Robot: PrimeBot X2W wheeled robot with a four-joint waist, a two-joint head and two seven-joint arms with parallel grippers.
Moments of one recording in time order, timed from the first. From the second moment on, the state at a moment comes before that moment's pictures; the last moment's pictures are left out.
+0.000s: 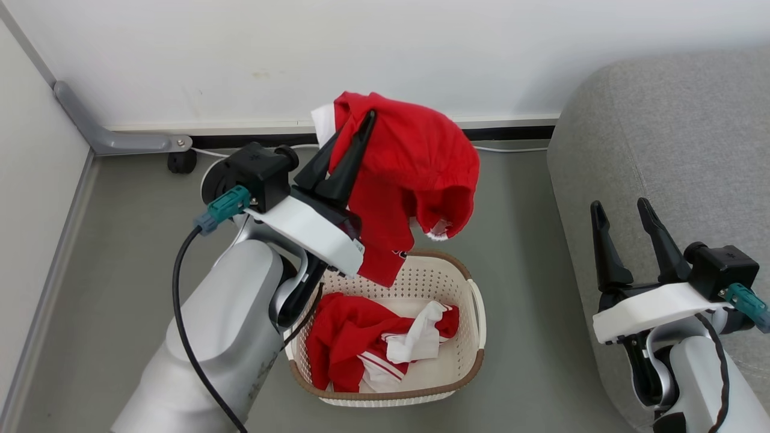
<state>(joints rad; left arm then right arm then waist) -0.67 0.09 -0.54 0.45 -0.52 -0.13 -0.25 -0.33 -0.10 0.10 0.39 0.30 0.12 -0.26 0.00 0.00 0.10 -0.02</state>
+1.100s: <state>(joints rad) -0.69 0.08 -0.59 0.39 -0.53 -0.13 -0.24 -0.61 -0.19 0.63 0.45 0.36 0.12 -0.26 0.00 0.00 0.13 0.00</state>
